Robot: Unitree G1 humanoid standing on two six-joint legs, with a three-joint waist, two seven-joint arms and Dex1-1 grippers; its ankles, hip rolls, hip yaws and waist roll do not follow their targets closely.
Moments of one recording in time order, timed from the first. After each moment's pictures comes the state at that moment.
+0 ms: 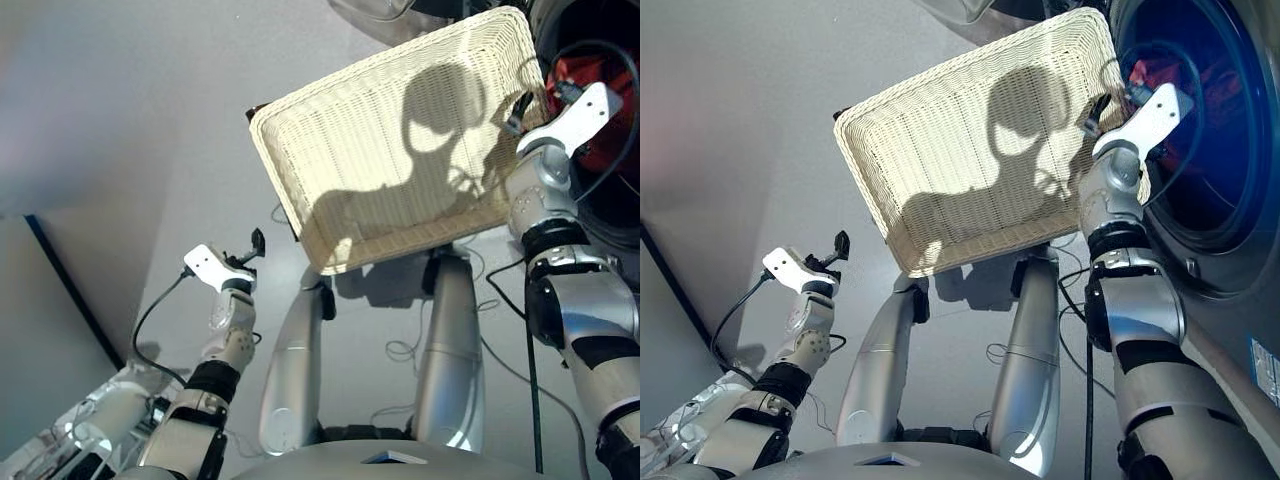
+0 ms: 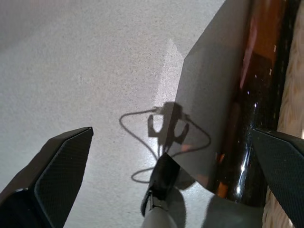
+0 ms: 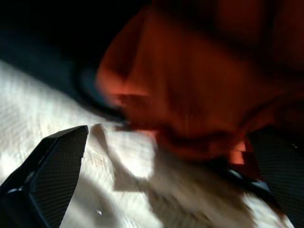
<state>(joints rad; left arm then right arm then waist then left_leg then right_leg) -0.26 0.21 -0.19 0.58 -0.90 -0.35 0.06 -1.16 -0.54 -0.07 1.12 0.88 -0.30 -0.28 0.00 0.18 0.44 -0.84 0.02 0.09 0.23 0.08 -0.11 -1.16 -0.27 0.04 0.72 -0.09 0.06</state>
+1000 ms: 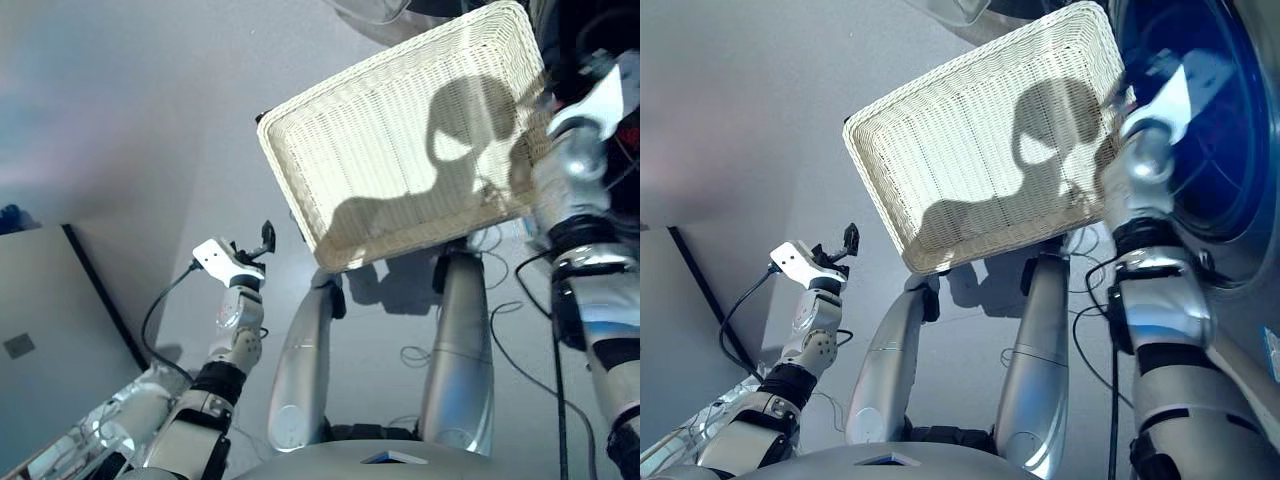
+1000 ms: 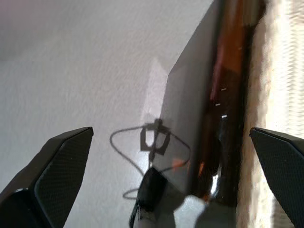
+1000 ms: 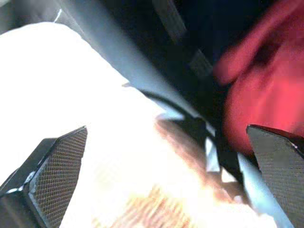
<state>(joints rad) -0.26 0.18 -0.17 0.67 -0.86 -0.39 0.04 -0.87 -0.44 0.11 1.00 0.56 -0.31 -0.25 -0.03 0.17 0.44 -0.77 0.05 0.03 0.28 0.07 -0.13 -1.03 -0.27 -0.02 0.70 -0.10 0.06</state>
